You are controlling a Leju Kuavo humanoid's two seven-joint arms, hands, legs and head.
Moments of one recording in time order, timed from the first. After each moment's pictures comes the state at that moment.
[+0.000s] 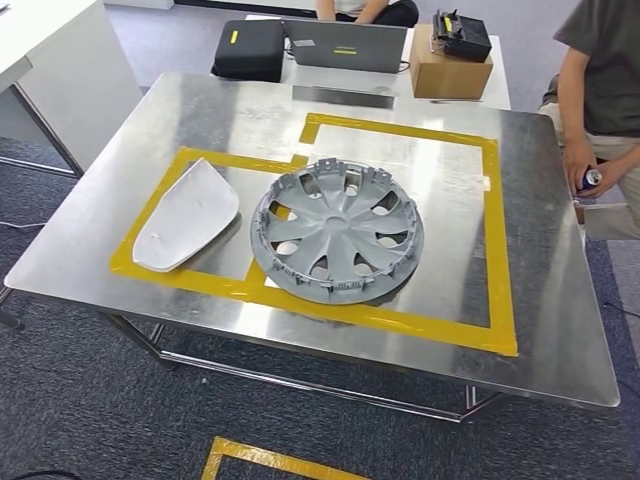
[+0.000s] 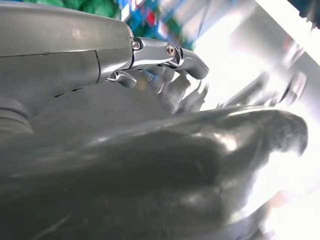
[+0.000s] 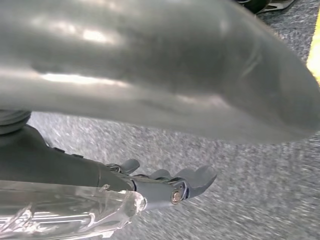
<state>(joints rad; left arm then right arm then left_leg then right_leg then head) 0.01 0.01 1.24 -1.02 -0.35 0.50 -0.67 -0.05 0.16 -1.03 -0.19 0.94 -0.13 -0.05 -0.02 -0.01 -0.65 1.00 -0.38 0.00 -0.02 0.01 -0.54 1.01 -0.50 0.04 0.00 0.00</state>
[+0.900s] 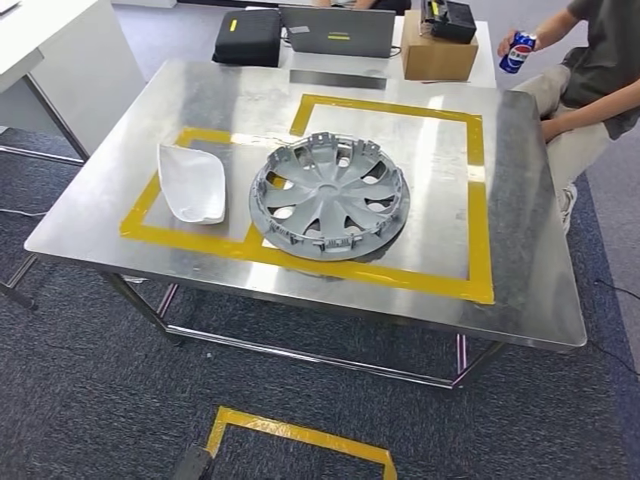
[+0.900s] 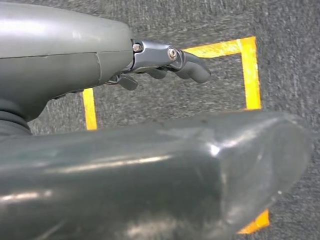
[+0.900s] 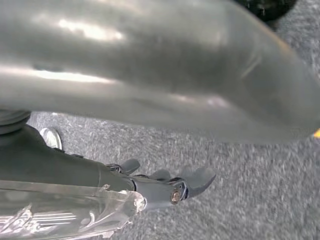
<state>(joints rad) -0.01 -0.22 0.66 -0.23 -0.77 0.07 -0.34 -0.07 0.15 -1.04 -0.19 1.06 -0.05 -0.04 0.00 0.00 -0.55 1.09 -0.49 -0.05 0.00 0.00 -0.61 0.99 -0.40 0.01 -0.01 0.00</state>
